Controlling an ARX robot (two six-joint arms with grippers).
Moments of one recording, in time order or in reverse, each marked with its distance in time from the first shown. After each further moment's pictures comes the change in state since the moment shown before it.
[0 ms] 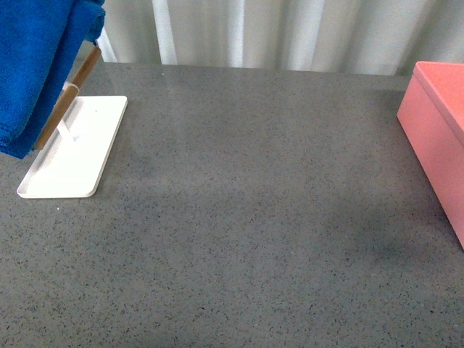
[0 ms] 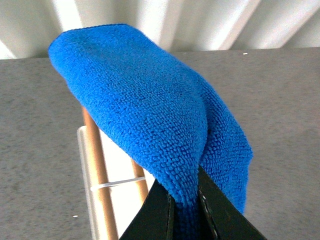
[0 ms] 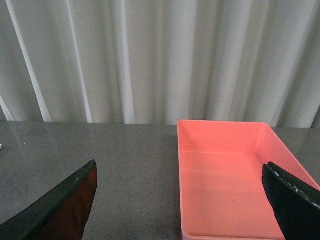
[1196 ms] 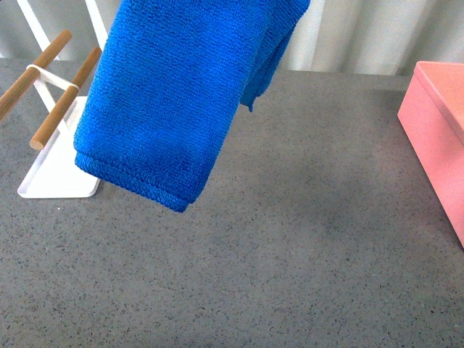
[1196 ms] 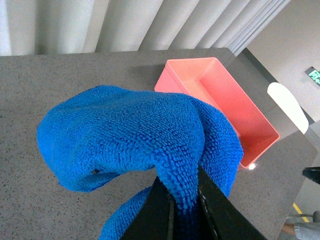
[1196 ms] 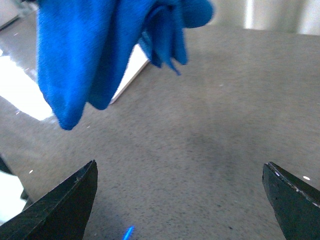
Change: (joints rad) left arm -0.359 -0.208 -0.307 0.334 0.148 -0.322; right arm -0.016 1.015 0.302 0.211 -0.745 -0.056
